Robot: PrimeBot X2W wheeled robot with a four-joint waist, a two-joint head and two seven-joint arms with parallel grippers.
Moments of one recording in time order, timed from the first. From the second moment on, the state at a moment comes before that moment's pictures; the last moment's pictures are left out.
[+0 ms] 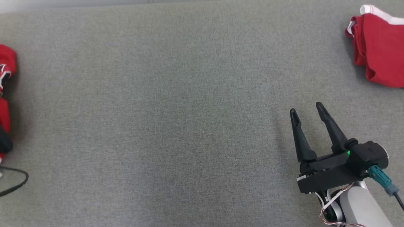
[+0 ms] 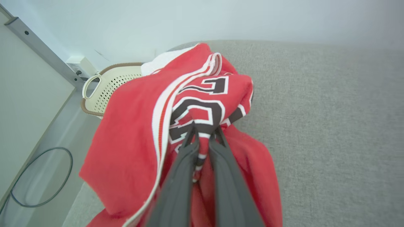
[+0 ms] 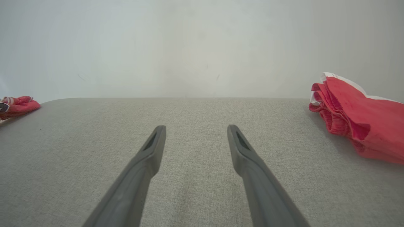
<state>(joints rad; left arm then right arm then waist) -1.02 0.45 0.00 1.13 -0.21 -0.10 -0.11 -0.29 -0.25 0.32 0.04 0.23 0.13 -0.25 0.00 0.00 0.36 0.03</state>
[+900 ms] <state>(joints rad) -1.05 0.35 -0.30 0.55 -0.28 -0.13 -0.08 -0.25 -0.17 0.28 0.10 0.25 0.13 -0.26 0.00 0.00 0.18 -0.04</state>
